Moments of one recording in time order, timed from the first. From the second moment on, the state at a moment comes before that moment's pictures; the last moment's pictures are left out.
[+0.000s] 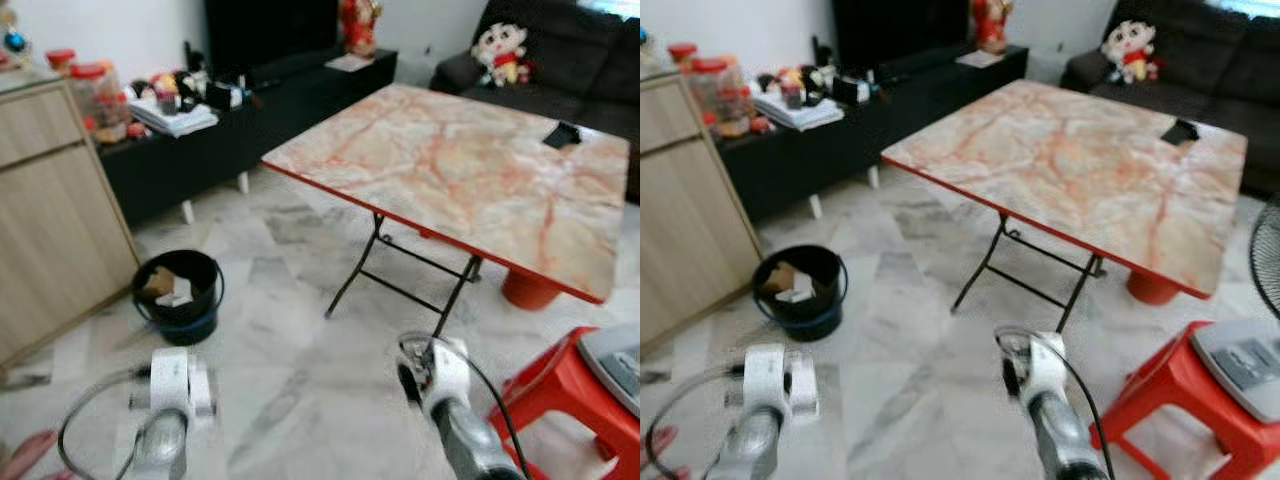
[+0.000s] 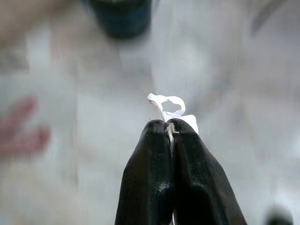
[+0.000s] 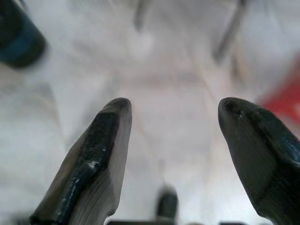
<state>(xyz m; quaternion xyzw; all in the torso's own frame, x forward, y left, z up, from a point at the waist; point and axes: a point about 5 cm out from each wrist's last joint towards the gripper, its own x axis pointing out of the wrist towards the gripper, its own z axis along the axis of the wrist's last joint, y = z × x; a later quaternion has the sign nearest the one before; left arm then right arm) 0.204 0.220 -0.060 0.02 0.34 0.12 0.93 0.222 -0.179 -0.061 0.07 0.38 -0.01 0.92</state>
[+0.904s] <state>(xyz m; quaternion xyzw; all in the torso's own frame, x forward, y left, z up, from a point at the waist) 0.174 0.216 -0.081 0.03 0.43 0.11 0.90 0.217 -0.162 -0.067 0.03 0.41 0.02 0.91</state>
